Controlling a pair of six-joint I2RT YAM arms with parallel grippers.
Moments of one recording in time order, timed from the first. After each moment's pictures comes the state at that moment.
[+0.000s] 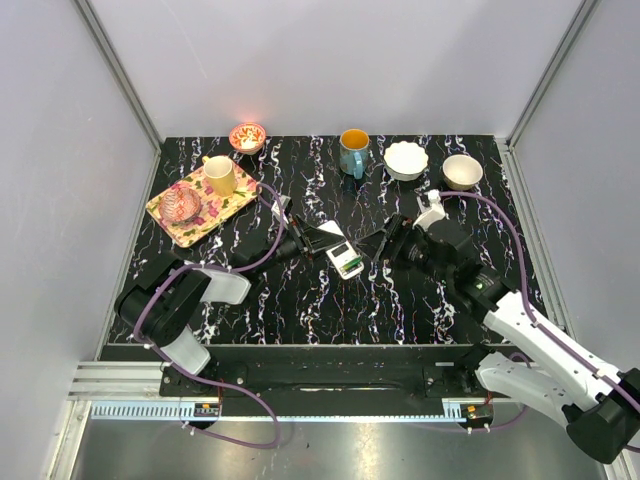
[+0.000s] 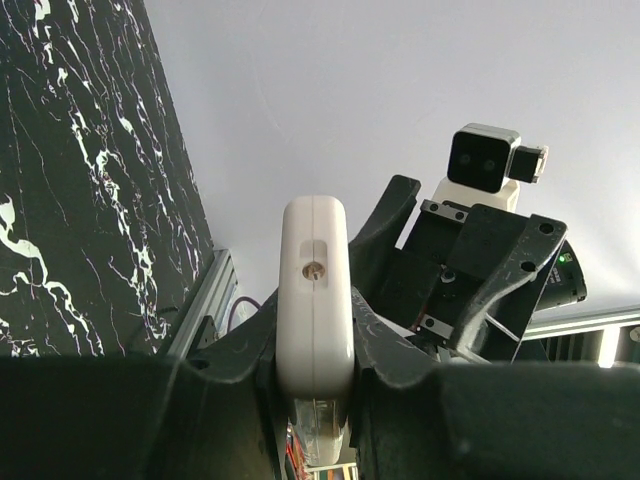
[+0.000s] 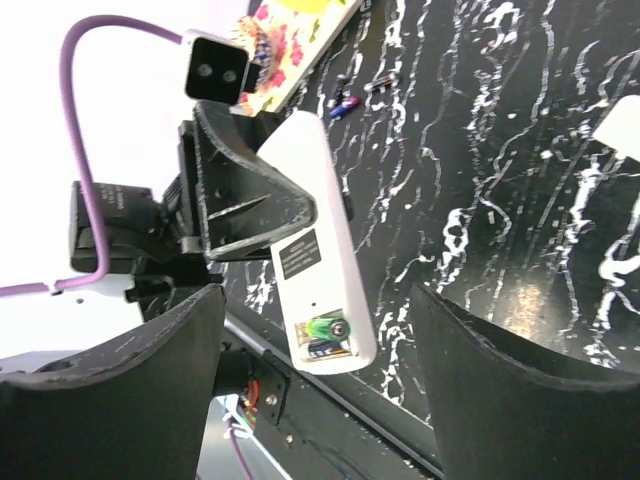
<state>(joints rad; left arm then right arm) -0.59 1.62 0.51 1.25 0.54 -1.52 0.66 0.89 0.77 -0.21 -0.07 0.87</state>
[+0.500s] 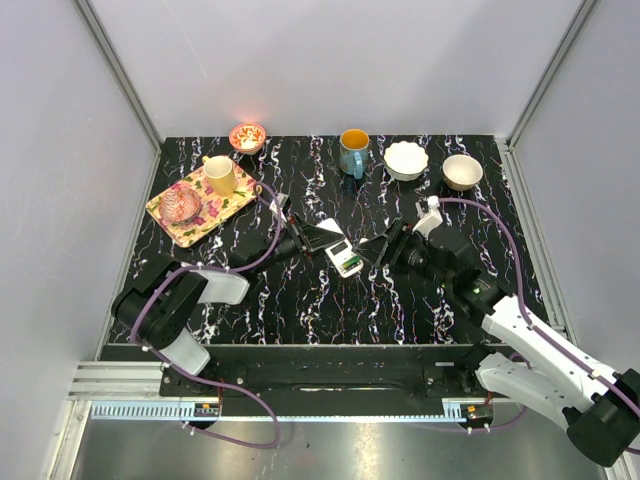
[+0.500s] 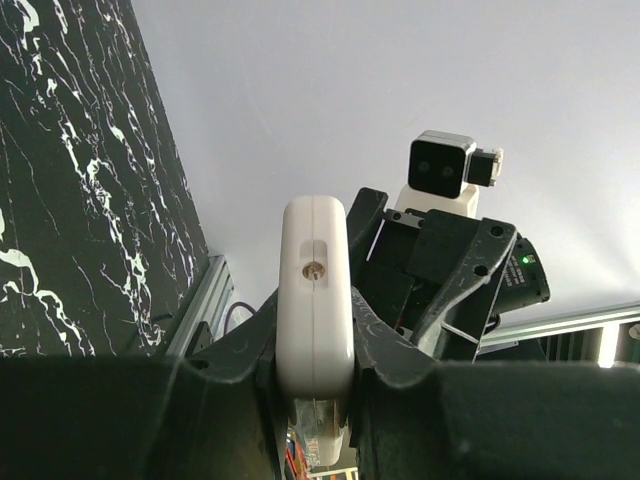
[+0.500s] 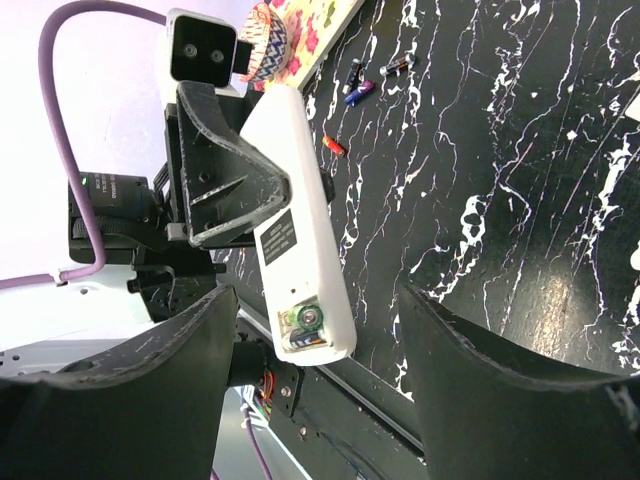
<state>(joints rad) -0.58 1.60 0.51 1.25 0.54 -1.52 0.65 0.88 0.68 -0.09 -0.15 0.93</state>
